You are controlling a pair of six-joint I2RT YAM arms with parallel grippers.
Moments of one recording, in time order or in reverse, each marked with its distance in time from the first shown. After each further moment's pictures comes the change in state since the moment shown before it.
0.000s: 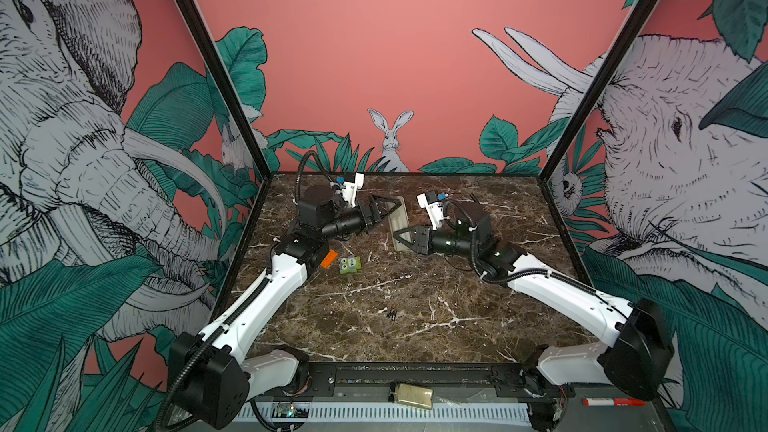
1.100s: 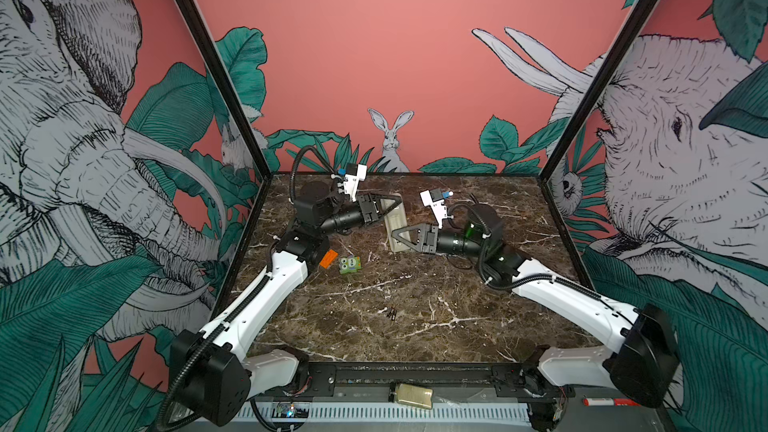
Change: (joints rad) left arm 0.002 0.012 0.021 0.123 0.083 -0.002; right arm -0.010 -0.042 -0.060 0.225 -0.152 0.193
